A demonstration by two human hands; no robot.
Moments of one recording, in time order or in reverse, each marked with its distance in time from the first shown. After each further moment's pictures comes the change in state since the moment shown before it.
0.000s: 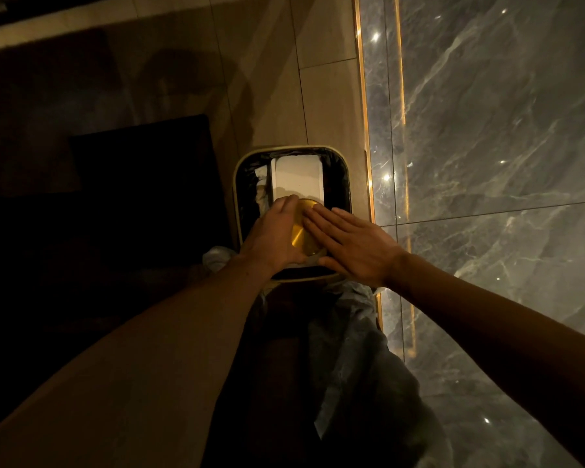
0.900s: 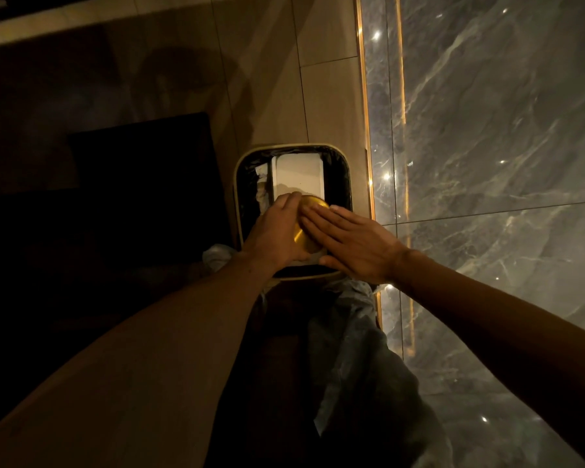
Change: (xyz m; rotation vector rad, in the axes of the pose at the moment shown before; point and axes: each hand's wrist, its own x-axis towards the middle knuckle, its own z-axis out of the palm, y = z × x) left_hand -0.002 0.005 -0.004 -0.050 0.009 0.034; right_hand 0.001 0.005 0.002 -0.101 -0.015 -0.059
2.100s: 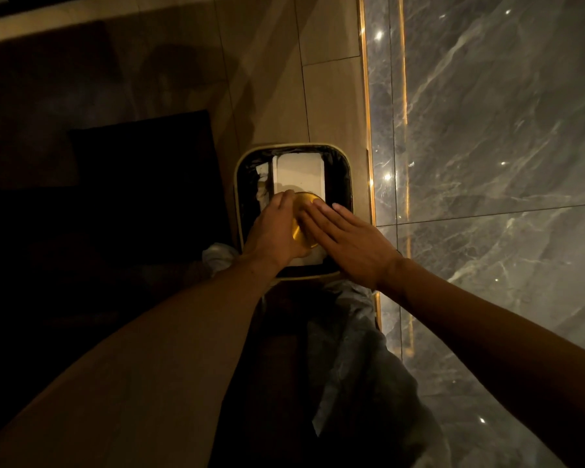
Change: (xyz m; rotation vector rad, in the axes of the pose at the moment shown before) left_hand 0.003 -0.002 0.008 0.012 0.056 -0.104; right_hand 0.003 -0.014 0.000 0.048 0.012 0.111
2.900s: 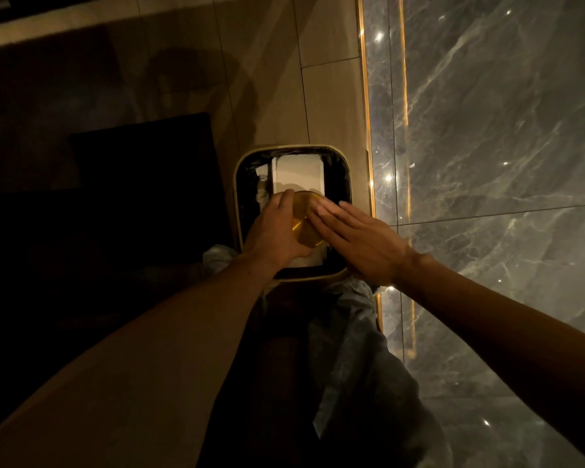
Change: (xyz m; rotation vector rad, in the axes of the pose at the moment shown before) left_hand 0.003 0.000 0.002 -0.042 0.046 0.019; right_hand -0.009 0.016 -0.012 -0.038 -0.016 -0.064
